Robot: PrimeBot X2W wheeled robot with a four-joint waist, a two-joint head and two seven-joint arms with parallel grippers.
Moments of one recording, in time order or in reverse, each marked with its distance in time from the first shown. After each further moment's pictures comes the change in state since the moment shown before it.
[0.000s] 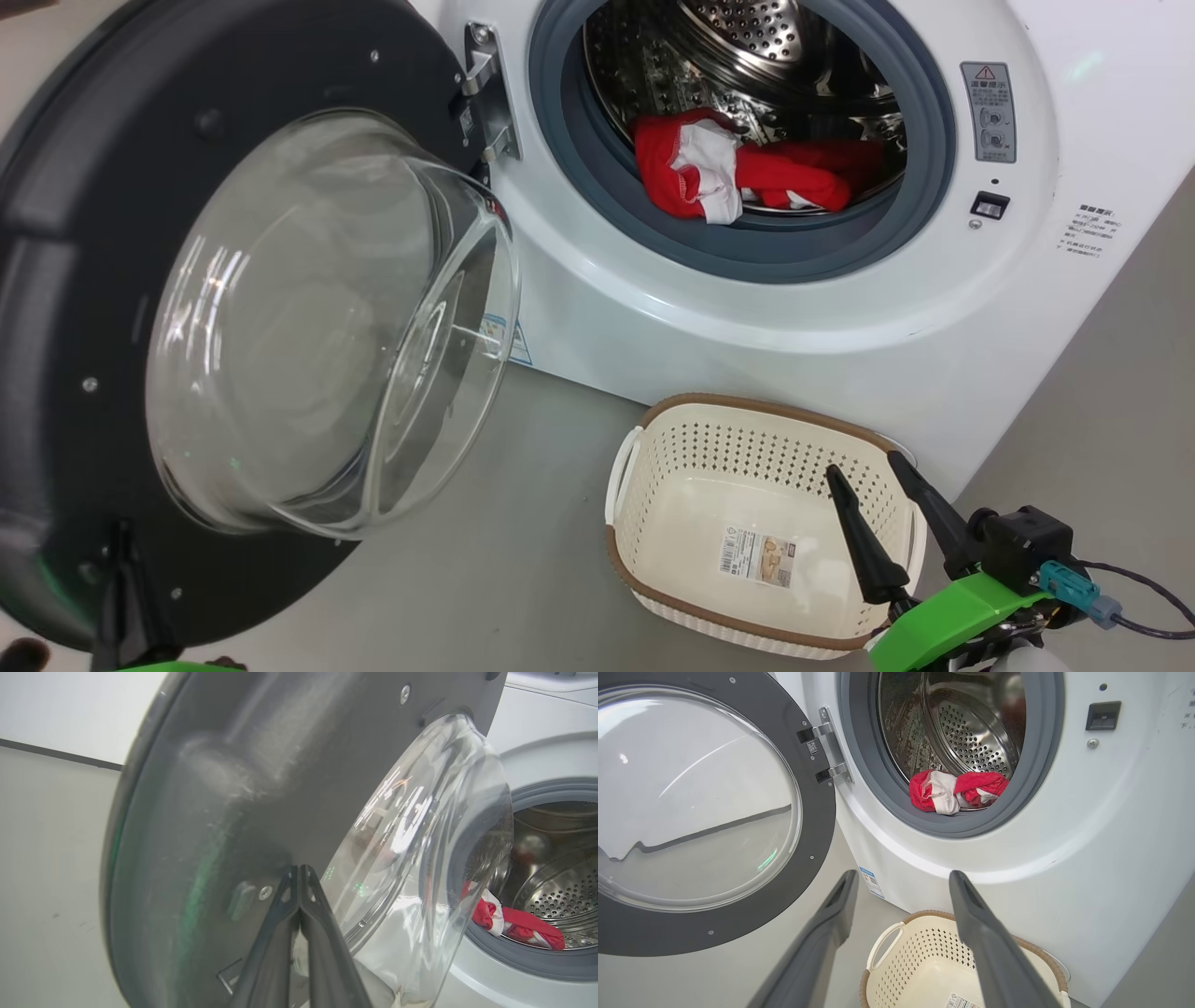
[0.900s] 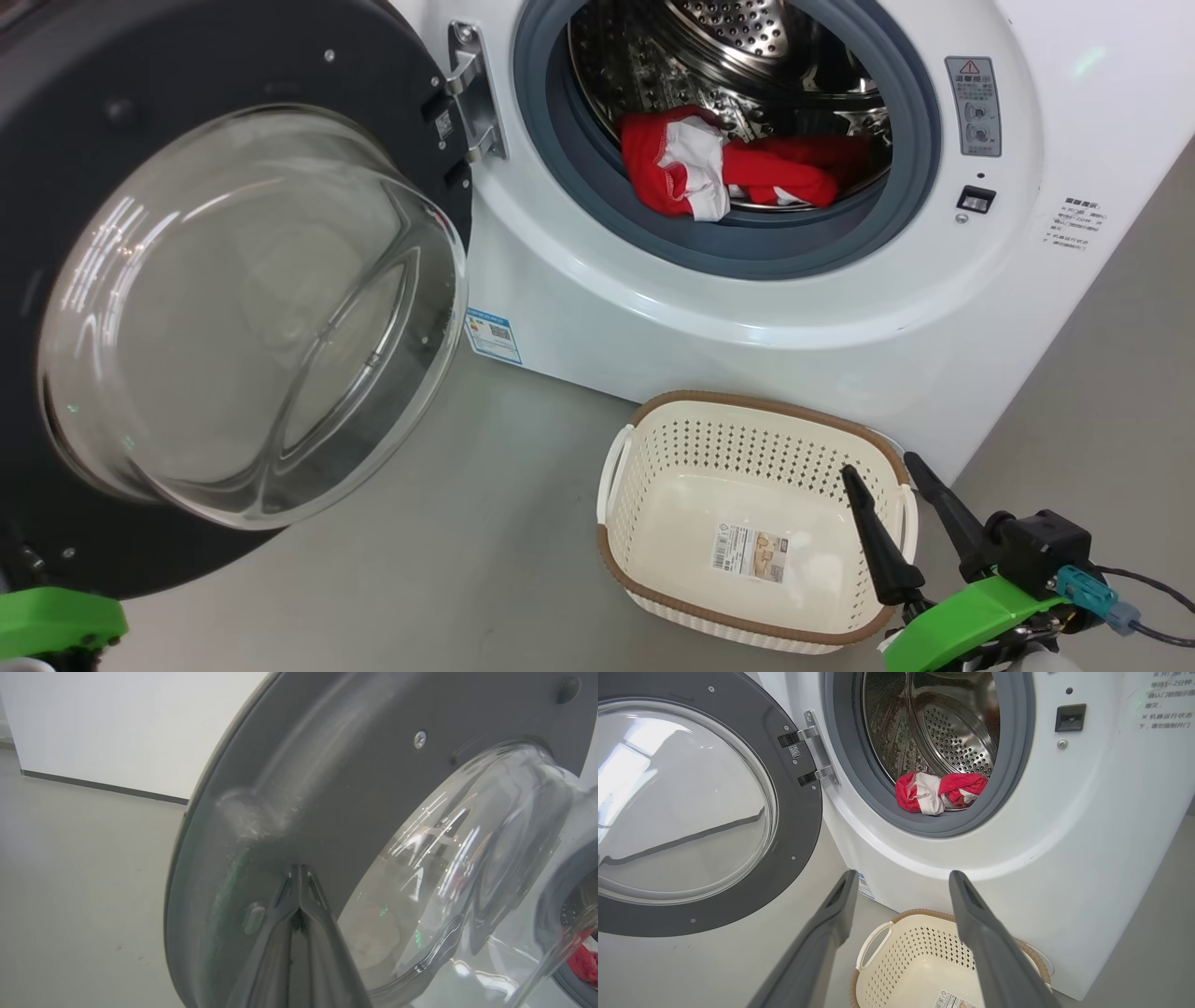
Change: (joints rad) left arm -0.256 0.026 0.293 0.296 0.182 -0.122 0.000; right arm 0.018 -0.006 -0.023 -0.017 -0.003 0.000 0.000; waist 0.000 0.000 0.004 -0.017
